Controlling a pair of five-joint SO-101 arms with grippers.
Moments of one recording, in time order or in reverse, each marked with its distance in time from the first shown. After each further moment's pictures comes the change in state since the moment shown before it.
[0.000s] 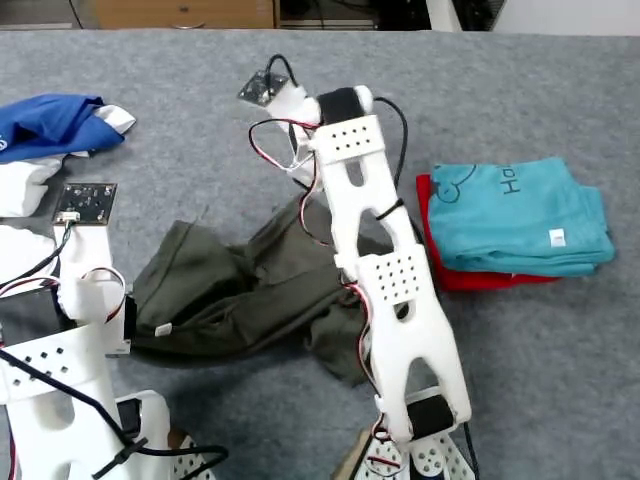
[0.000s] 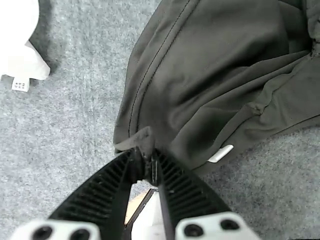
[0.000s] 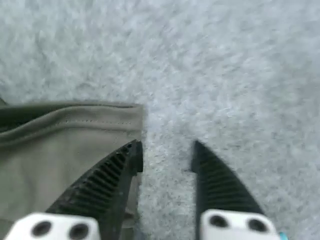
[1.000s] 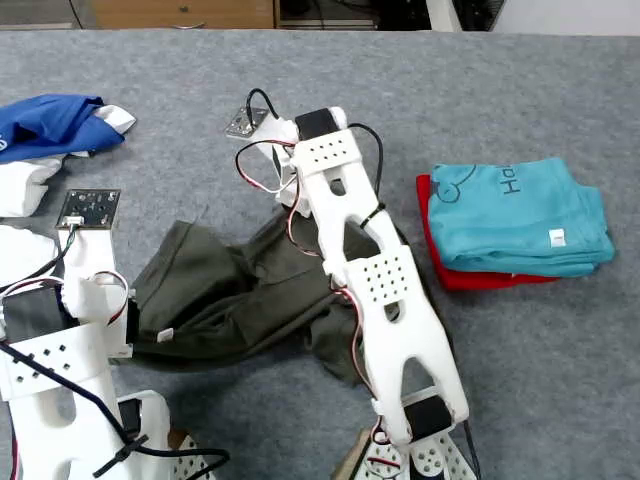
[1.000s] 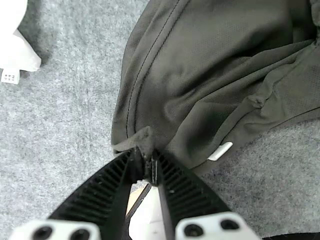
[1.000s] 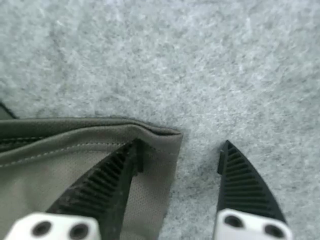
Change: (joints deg) left arm 0.0 -0.1 2.4 0.0 0.0; right arm -3.1 4.4 7.7 -4.6 0.7
